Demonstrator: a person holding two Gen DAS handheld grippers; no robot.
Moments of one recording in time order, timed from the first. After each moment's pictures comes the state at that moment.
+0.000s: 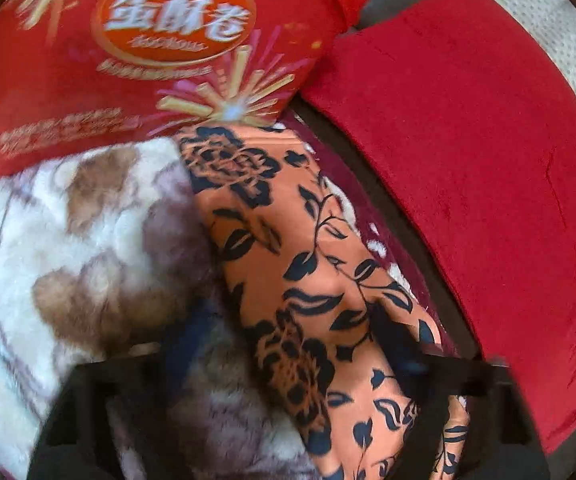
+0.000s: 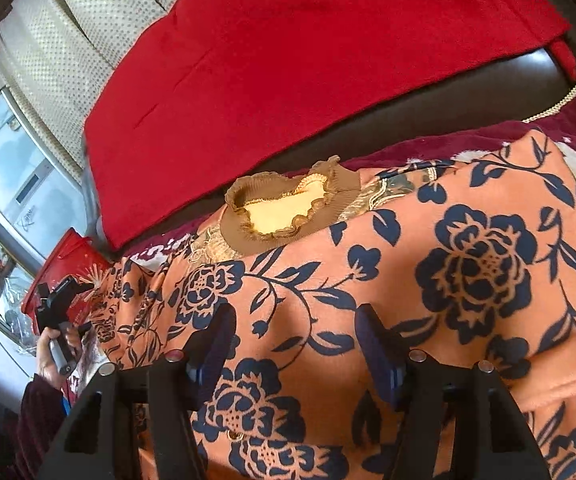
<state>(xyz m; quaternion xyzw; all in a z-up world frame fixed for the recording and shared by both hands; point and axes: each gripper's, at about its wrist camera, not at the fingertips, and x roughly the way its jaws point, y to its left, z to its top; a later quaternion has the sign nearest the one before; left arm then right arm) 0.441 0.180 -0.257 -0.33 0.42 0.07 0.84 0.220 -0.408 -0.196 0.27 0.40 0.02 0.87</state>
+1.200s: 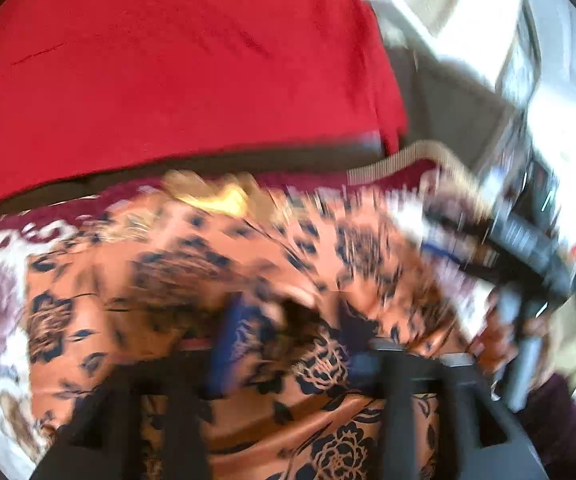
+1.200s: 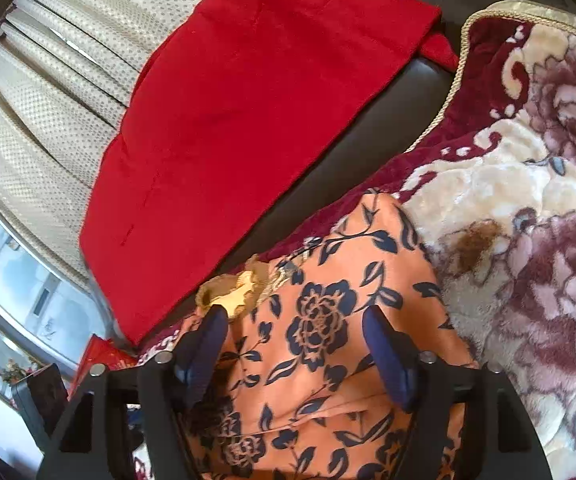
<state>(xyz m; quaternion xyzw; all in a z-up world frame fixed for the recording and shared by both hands) 0.237 -0.204 -0.153 0.00 0.39 -0.41 0.83 0.137 -0.522 -0.160 0.40 0.30 -0.05 0.86</state>
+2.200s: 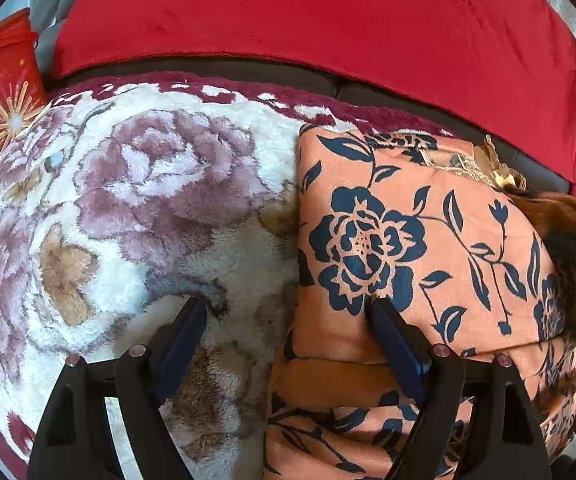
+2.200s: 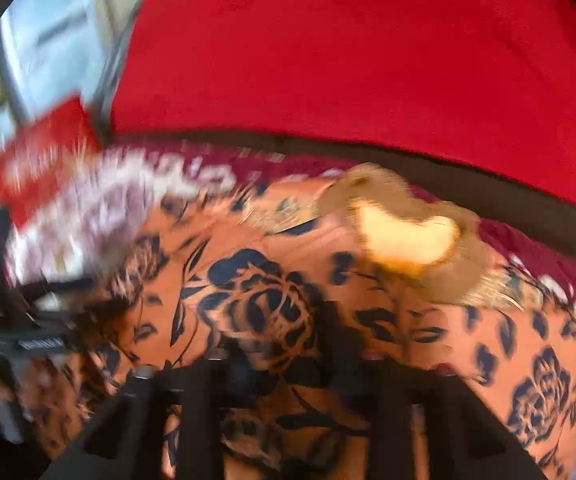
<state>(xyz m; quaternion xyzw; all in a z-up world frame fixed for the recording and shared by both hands) 0.318 -0.060 -0.245 -0.02 0.51 -0.13 0.85 0.284 -0.311 -0.174 0.04 0.47 0.06 0.88</state>
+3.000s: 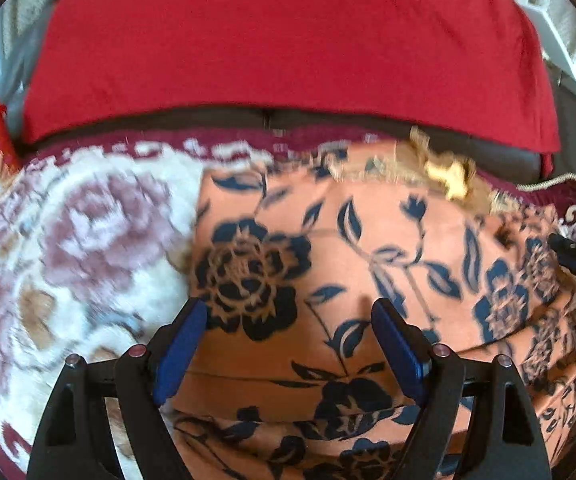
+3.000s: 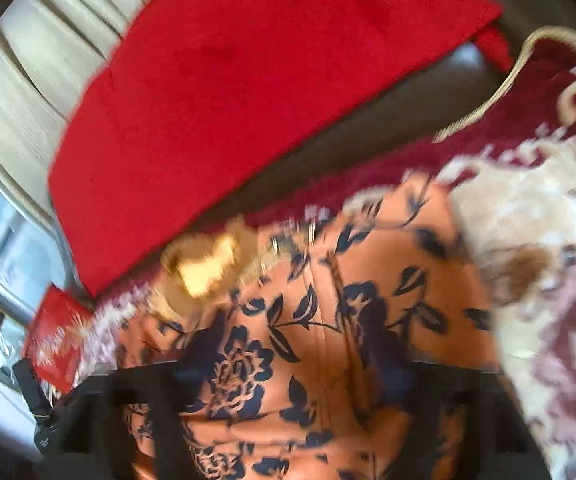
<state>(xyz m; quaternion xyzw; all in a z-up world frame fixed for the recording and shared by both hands) 0.297 -0.123 -0.228 0.04 0.46 -0.18 0.87 0.205 -0.494 -0.189 0.31 0.43 -0.05 0.85</state>
